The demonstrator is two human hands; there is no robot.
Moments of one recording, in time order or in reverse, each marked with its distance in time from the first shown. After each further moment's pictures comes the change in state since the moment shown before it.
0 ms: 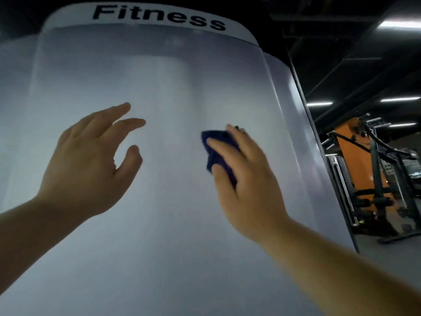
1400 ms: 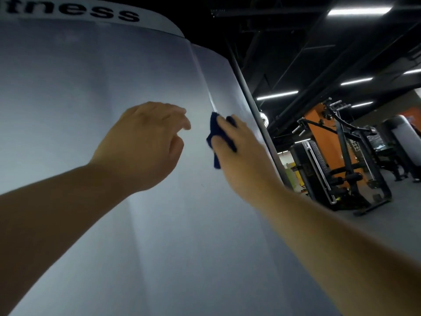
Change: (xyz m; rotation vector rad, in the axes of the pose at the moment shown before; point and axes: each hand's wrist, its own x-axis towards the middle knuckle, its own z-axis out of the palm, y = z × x) left_hand 0.085 0.132 0.078 0.005 -0.130 0.366; right_hand 0.021 0.100 -0.060 0.182 -0.049 0.330
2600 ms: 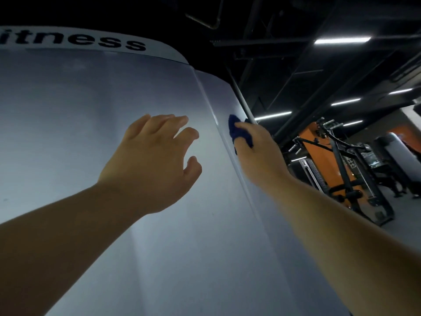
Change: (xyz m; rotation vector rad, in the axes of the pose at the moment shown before) left_hand 0.014 -0.005 0.004 0.180 -0.105 -0.065; right_hand 0.068 0.032 -0.013 -0.088 0.188 0.002
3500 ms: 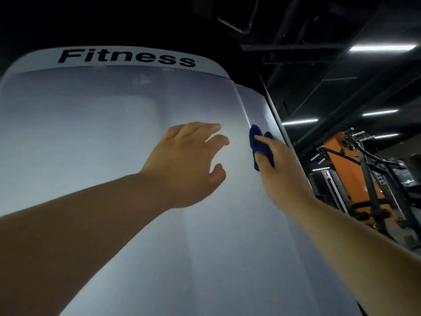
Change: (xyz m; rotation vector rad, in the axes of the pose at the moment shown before) left_hand -0.014 -0.018 -0.035 -0.125 -0.108 -0.010; right_hand -0.028 -0.032 0.005 0.032 -0.064 -0.055
